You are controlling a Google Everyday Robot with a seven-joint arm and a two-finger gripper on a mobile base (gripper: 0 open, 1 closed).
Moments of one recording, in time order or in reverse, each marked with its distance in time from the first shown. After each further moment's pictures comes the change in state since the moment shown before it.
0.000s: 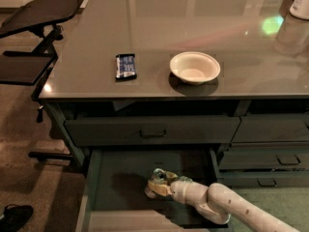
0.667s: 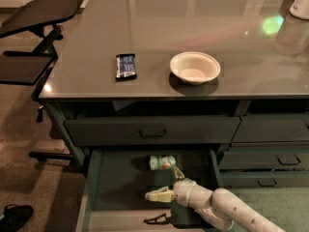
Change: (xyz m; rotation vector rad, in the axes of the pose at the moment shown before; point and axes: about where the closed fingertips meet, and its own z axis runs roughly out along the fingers) arm -0.011 0.005 -0.018 0.022 -0.069 -0.080
